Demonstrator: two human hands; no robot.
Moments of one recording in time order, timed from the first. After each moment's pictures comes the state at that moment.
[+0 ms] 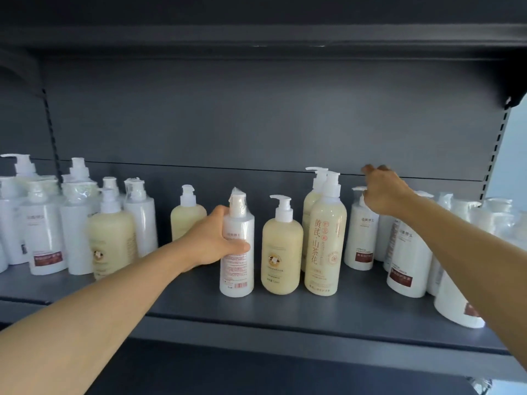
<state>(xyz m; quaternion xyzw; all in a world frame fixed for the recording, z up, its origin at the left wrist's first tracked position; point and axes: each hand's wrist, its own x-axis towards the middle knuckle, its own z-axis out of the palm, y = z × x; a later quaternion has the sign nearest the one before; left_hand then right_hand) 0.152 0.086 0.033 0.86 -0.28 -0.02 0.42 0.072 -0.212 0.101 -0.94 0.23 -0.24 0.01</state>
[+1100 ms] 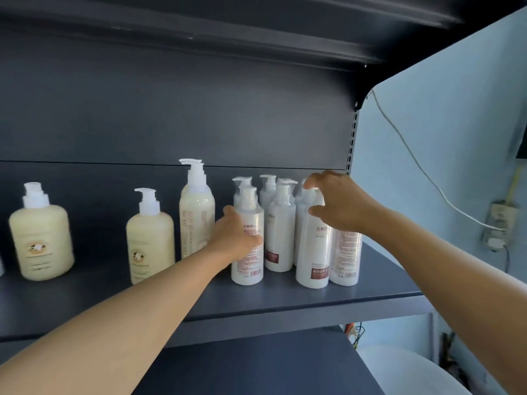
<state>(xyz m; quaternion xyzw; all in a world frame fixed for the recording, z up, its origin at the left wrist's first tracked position) 0.048 -0.129 0.020 0.85 -0.31 -0.02 0.43 -0.093 -0.255 0.096 -0.95 0.18 -0.24 0.00</state>
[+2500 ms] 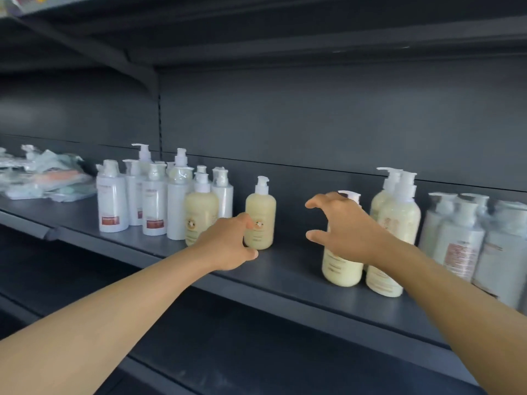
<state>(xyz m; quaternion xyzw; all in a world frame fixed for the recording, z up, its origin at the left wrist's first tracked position) 0.106 0.171 0.015 0.96 -0.17 0.08 0.22 0.045 -0.033 0.059 -0.97 -0.10 -0.20 0.11</state>
